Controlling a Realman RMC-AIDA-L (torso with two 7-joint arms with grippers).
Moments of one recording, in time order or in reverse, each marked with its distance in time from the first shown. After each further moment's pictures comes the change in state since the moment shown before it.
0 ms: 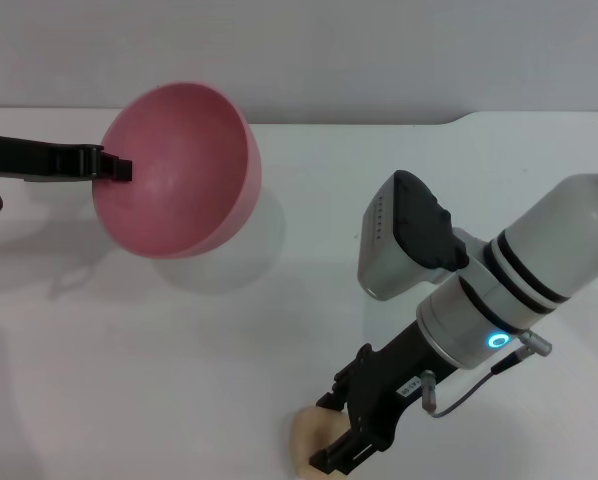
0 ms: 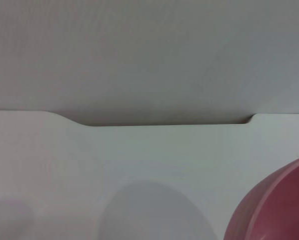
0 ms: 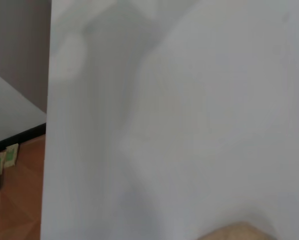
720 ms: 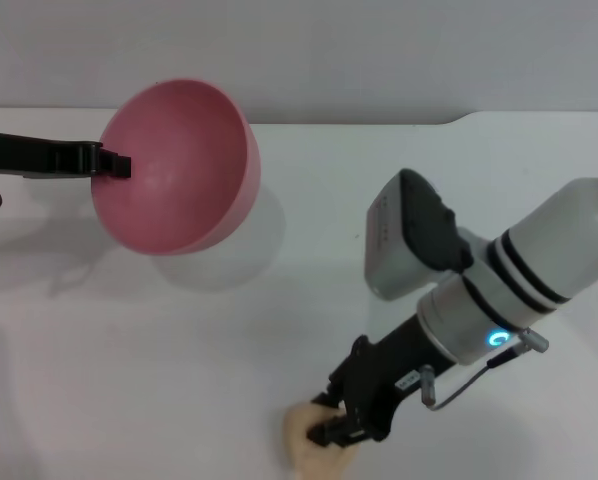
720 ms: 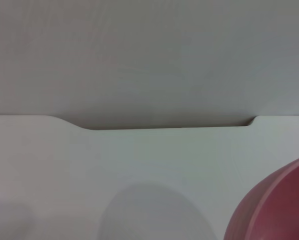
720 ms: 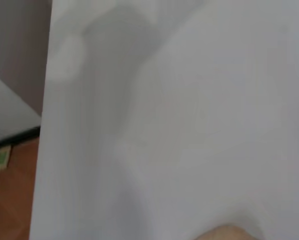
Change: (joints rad) left arm -0.003 0.002 0.002 0.000 0.001 0.007 0.002; right arm -0.017 -0.002 0.006 0.003 0.021 0.033 -0.068
